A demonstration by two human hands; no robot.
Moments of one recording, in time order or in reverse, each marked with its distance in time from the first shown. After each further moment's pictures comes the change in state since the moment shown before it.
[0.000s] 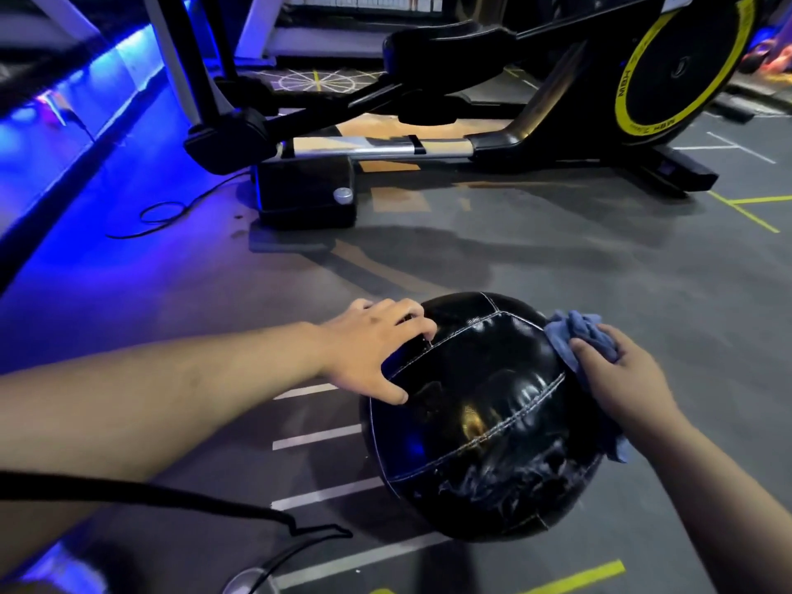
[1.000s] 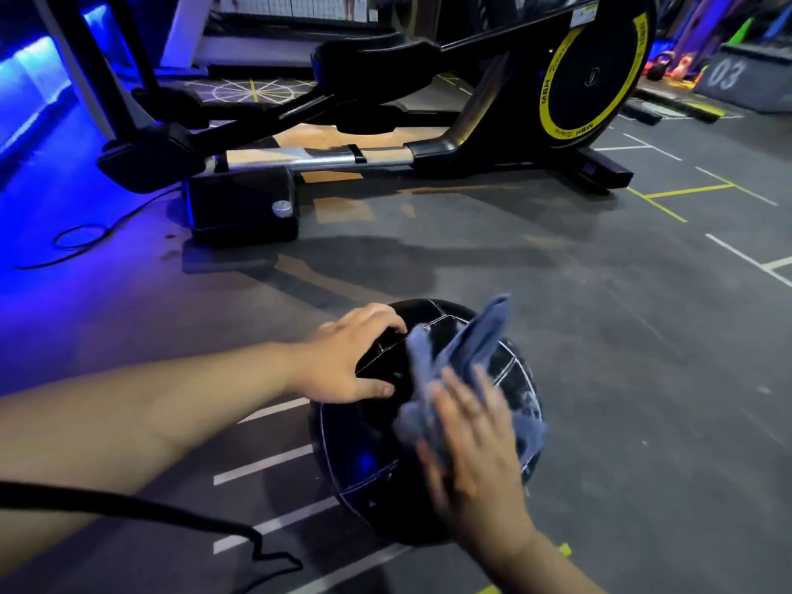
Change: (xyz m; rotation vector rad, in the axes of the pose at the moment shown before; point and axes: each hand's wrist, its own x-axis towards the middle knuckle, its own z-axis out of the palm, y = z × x) left_hand 0.047 0.021 0.011 -0.288 0.152 0.072; right_hand -0.100 0.022 0.063 -0.309 0.236 -0.814
